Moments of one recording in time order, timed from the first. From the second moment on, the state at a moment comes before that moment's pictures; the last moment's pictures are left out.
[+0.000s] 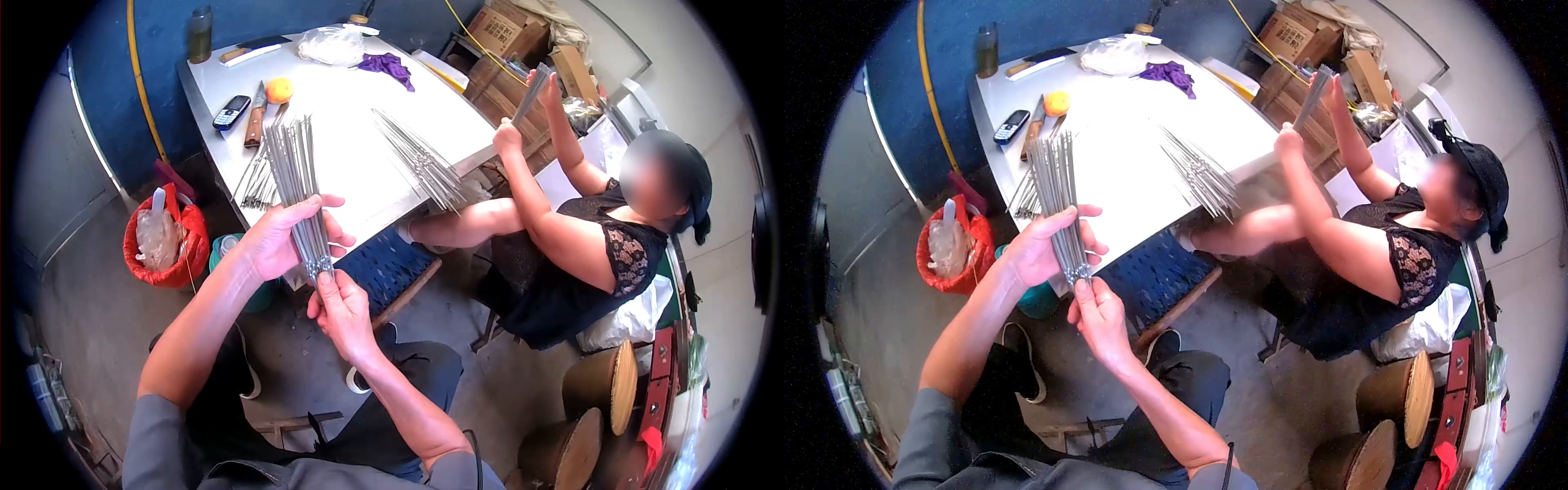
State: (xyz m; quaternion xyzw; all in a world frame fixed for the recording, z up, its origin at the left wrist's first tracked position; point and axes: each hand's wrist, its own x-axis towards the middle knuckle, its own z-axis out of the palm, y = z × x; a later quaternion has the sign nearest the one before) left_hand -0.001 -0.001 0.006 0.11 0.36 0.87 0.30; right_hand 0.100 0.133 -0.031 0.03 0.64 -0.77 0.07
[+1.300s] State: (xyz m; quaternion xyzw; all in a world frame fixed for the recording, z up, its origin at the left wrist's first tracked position) left_hand 0.009 0.010 0.107 0.17 0.51 0.84 0.09; right_hand 0.108 0.137 -0.016 -0.16 0.86 -0.47 -0.11
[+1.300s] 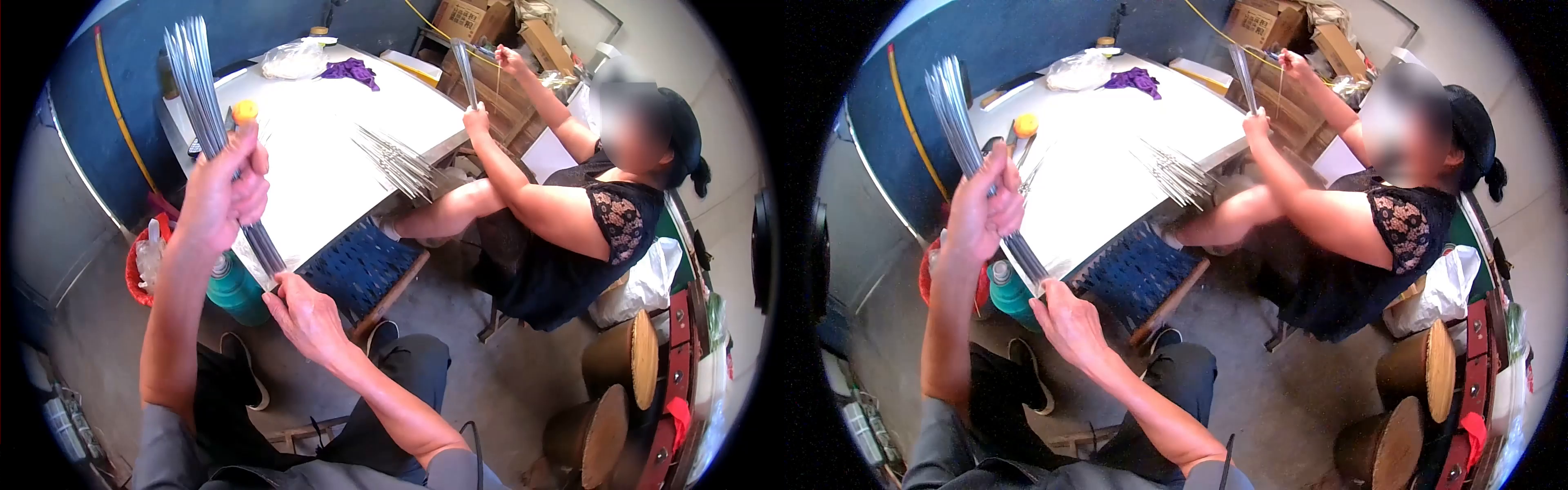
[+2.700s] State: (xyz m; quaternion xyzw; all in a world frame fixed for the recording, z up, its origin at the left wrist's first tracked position) left_hand 0.007 0.053 -0.007 0.16 0.57 0.81 0.02; right_hand 0.161 0.128 -0.105 -0.37 0.89 -0.25 0.05
